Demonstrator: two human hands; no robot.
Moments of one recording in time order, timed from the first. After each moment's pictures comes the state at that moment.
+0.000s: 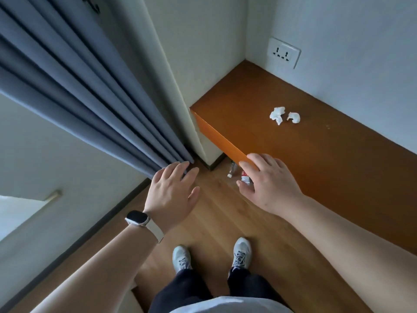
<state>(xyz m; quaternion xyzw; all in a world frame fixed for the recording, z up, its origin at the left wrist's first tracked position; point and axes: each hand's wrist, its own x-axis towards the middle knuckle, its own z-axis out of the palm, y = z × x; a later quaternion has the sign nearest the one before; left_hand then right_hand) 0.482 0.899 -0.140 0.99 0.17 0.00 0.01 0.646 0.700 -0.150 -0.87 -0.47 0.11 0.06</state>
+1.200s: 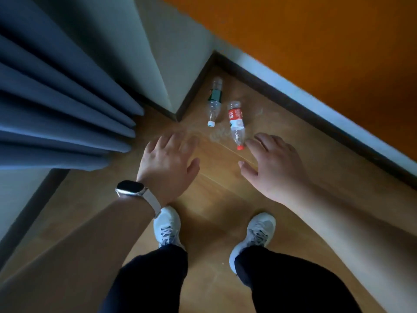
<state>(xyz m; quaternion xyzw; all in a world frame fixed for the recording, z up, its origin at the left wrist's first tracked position) 0.574 1.048 -0.595 0.99 0.03 -0.12 0.12 0.647 0.821 -0.584 -0.95 -0.29 0.15 0.02</state>
